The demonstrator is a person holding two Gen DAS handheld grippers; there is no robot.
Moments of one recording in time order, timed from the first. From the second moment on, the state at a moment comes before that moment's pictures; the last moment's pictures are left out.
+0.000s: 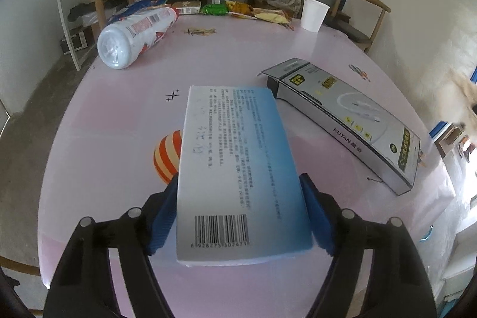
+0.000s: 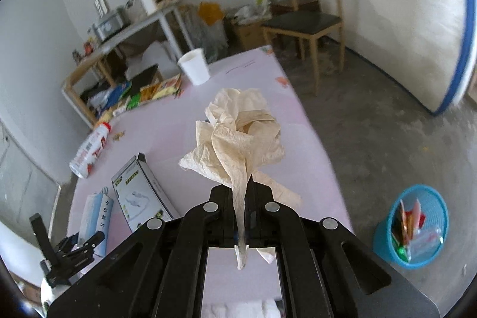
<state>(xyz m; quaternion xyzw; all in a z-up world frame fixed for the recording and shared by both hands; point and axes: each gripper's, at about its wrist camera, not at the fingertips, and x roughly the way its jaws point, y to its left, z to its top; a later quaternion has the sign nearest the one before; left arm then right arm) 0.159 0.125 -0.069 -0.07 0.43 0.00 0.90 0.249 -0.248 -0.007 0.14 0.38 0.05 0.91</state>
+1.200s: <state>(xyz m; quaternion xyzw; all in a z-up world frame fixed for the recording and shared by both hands) 0.174 -0.427 -0.060 0.06 0.51 -0.47 0.72 0.060 -0.548 -0.215 0.54 0.31 -0.18 0.76</state>
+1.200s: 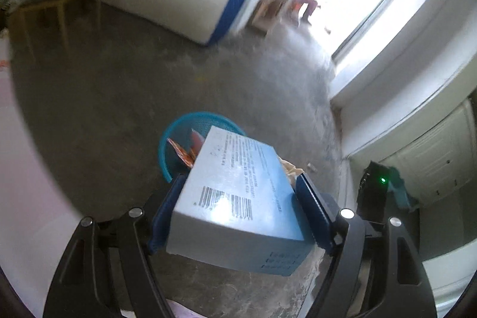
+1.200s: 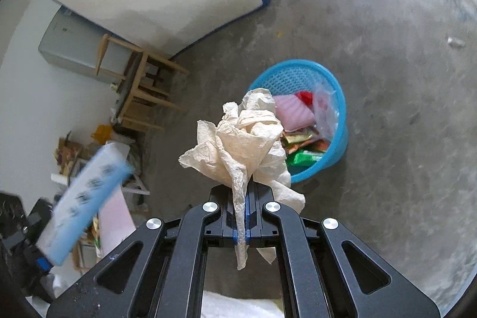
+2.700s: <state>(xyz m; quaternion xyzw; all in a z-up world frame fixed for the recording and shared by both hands) 0.150 -0.186 0.030 -0.09 0.37 -0.38 0.84 0.073 -0.426 -0.133 0.33 0.33 -0.13 0.87</state>
